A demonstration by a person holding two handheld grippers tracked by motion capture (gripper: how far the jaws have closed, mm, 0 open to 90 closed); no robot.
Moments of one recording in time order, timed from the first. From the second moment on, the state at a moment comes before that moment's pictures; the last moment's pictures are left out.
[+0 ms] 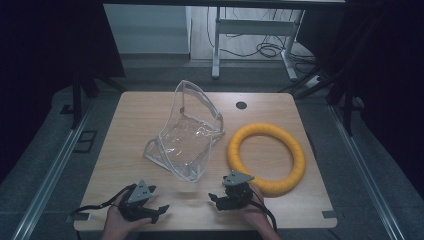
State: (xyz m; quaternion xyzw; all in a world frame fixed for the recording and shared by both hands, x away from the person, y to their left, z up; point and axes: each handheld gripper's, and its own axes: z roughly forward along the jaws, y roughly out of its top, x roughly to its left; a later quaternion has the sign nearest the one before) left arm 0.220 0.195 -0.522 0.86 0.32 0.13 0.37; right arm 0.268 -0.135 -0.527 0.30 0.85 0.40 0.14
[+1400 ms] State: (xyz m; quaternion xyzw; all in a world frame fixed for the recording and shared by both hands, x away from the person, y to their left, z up) left arm 0.223 0.194 -0.520 0.86 0.33 0.12 0.38; right arm 0.307 -0.186 -0.450 0.30 0.87 0.36 0.13
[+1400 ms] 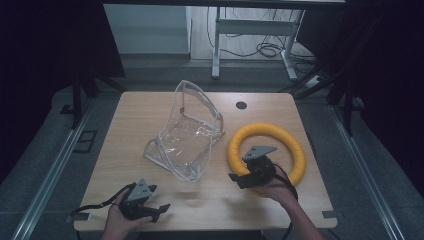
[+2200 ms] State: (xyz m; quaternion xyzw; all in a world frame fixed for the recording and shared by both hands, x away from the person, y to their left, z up) left arm 0.223 0.192 -0.522 0.86 0.33 0.11 0.38; right arm 0.318 -0.205 -0.444 0.31 0.90 0.30 0.12
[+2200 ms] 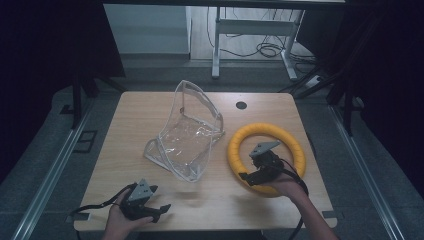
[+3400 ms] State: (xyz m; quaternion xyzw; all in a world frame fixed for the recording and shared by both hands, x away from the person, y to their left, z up) left arm 0.224 0.191 -0.524 0.86 0.33 0.11 0.38; right arm 0.330 -0.212 -0.481 0.28 0.95 0.14 0.06
